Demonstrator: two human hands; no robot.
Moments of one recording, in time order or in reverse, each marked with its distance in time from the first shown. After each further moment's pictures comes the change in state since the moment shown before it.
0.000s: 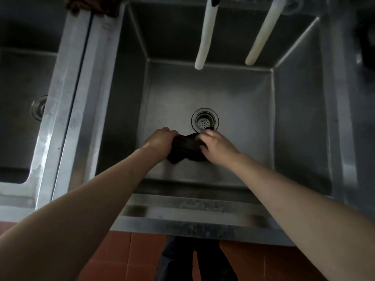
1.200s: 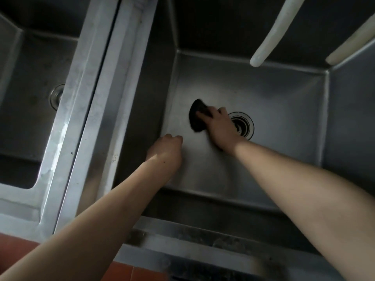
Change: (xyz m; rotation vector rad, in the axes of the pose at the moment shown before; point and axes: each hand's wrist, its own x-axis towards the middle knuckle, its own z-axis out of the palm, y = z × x) left_hand -0.027 -0.031 -0.017 0.032 0.010 -0.289; right_hand 0.157 0.011 0.067 -0.170 0.156 -0.112
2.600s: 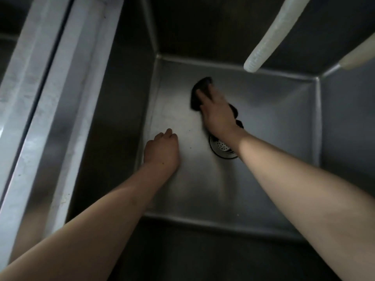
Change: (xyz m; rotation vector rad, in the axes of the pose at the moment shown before) left_hand 0.105 0.020 0.041 0.041 0.205 0.120; right_hand 0.063 0.060 -0.004 0.020 0.197 0.121
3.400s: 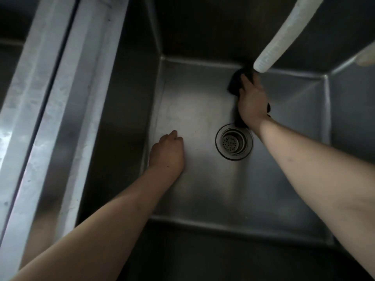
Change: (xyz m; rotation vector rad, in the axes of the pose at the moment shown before) left_hand 0.001 -0.007 0.004 -0.065 -0.022 0.001; right_hand 0.012 0.050 -0.044 0.137 0.169 0.370
